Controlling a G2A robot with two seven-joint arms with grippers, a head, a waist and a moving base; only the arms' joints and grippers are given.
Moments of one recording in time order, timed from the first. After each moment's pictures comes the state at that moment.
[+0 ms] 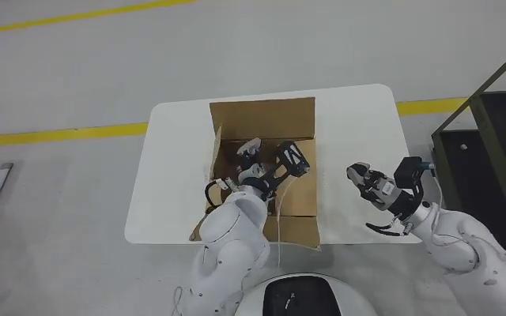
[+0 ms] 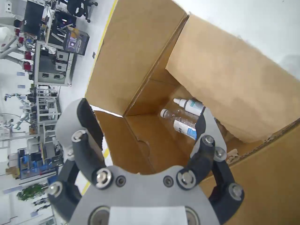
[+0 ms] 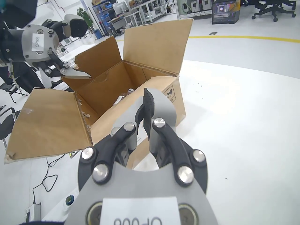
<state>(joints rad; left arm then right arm) 1.03 -1.47 -1.02 -2.02 2.01 -0.55 -1.08 -1.41 -1.09 1.46 -1.73 -0.80 -0.62 0.08</state>
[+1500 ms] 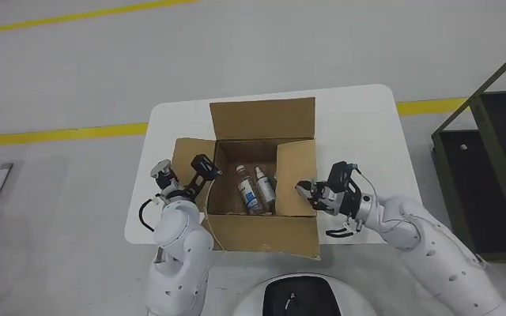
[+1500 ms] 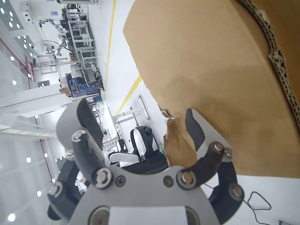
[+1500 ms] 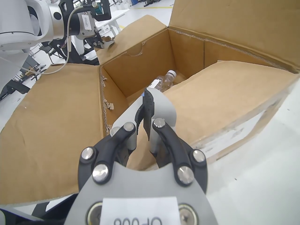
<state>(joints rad) 1.20 -1.42 -1.37 -1.92 2.45 -0.56 -0.96 -1.14 -1.14 1.15 -1.52 -0.82 -0.70 0.18</state>
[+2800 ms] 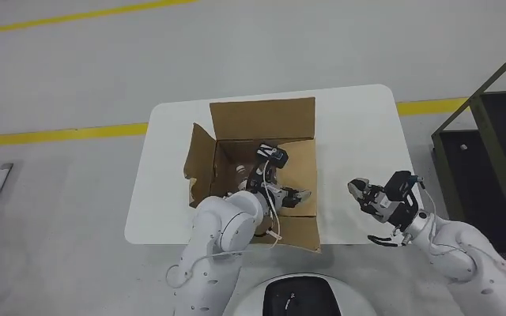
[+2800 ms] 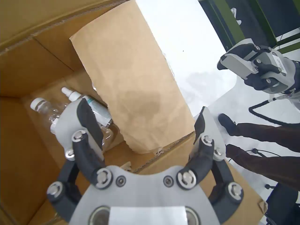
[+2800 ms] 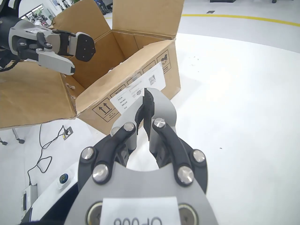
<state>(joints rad) 1.06 -1.53 -1.17 -1.86 1.19 -0.12 -1.18 -1.47 -1.09 1.48 -1.71 -0.91 -0.62 0.11</state>
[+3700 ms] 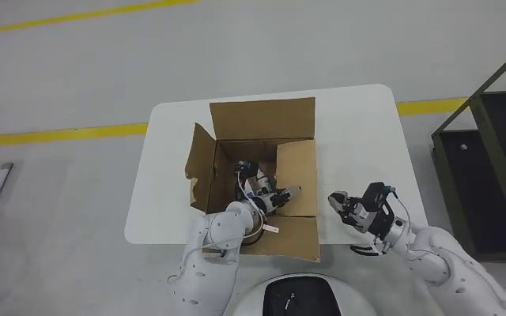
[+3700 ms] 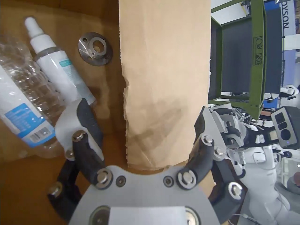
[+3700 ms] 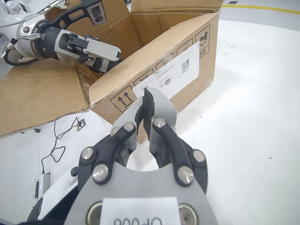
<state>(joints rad) 1.15 -1.53 -1.28 -1.67 0.79 0.16 -0.95 -1.43 -1.11 1.34 -1.62 -0.93 -0.64 0.06</state>
